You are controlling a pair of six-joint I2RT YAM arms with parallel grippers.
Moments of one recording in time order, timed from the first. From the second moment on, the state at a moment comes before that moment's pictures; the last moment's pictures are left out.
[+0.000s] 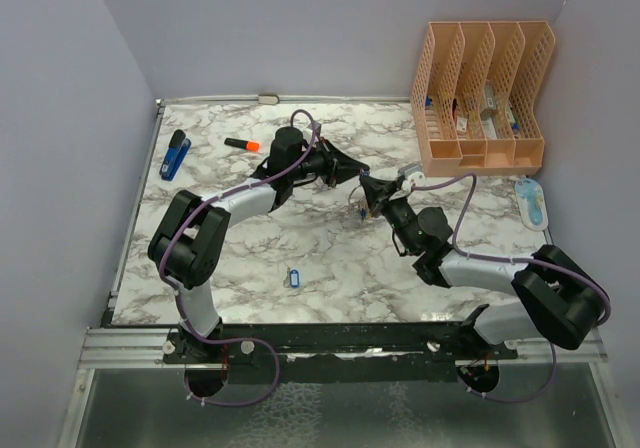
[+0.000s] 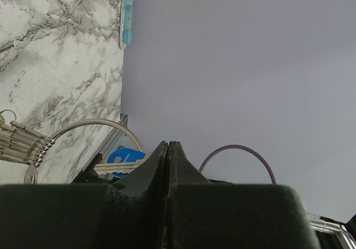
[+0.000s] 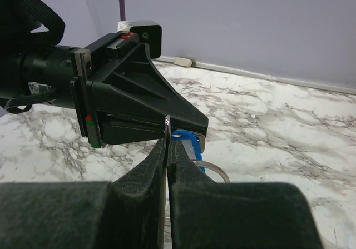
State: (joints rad) left arm -0.52 1.80 1.11 0.49 0.69 -1.59; right arm 0.74 1.36 0.44 1.12 0.23 0.06
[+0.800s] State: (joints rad) left arm -0.53 1.80 1.11 0.53 0.69 -1.63; right arm 0.75 1.39 0.40 1.24 0.31 0.05
